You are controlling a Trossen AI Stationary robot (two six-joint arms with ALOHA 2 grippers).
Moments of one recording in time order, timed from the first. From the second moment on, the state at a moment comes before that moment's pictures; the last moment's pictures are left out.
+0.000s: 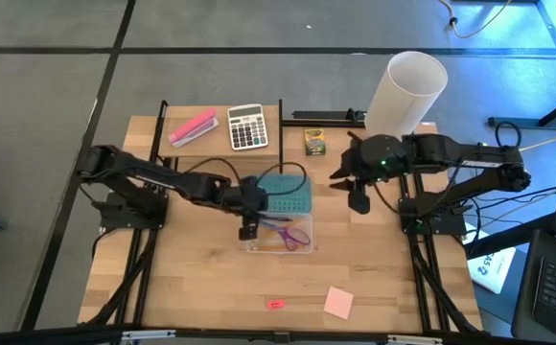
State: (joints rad) left arm -0.11 1.51 1.03 -0.40 -0.15 -0.15; right arm 0.03 1.21 1.38 -0.90 0.03 0.15
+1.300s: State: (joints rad) left arm -0.07 1.31 1.03 -0.53 -0.53 -0.46; right arm -0.04 1.28 1.29 -0.83 0.22 0.42
